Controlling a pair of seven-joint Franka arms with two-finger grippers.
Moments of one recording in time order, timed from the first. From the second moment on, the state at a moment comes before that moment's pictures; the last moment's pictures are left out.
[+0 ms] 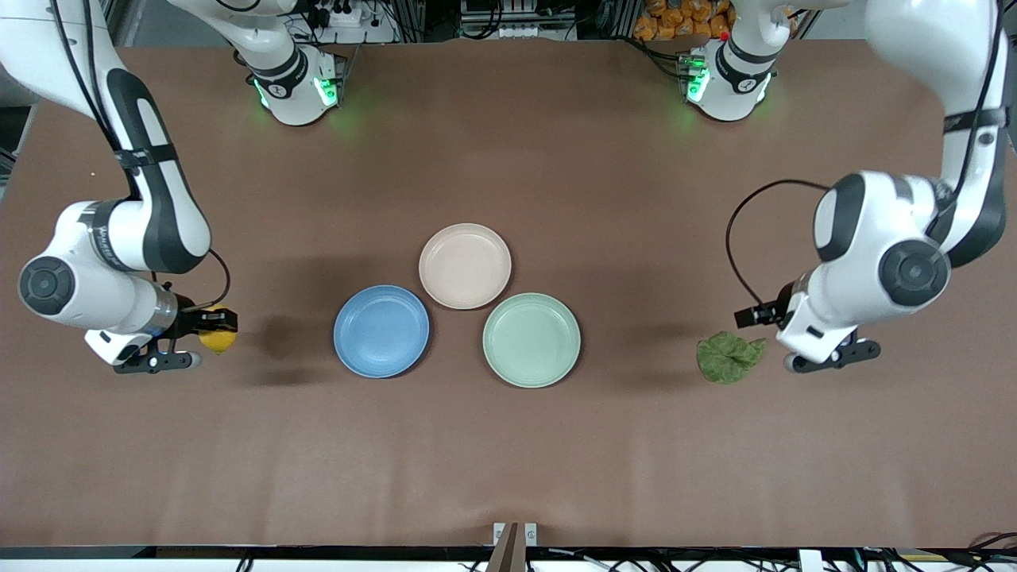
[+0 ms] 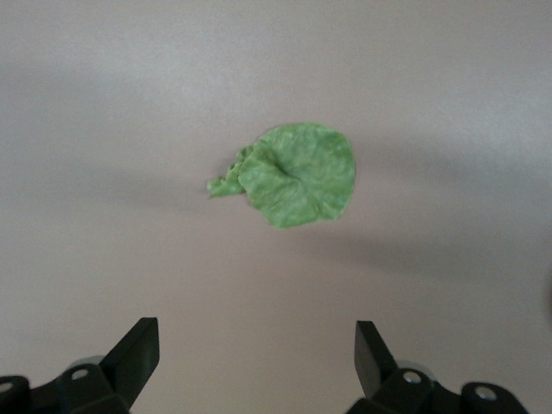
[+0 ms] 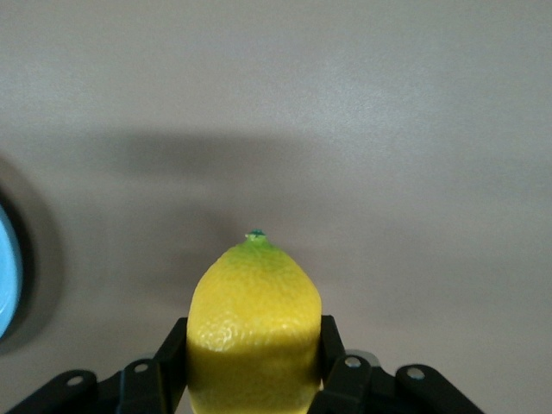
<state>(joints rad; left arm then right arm) -0.13 0.33 -0.05 -1.70 0.04 1.91 -0.38 -0.08 0.43 0.04 -1.86 -0.02 2.21 -0.12</state>
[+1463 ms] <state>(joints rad) -0.03 0.01 -0.18 -1.64 0.01 1.72 -0.21 -0.12 0.49 0.04 -2.05 -0.02 2.54 -0.19</state>
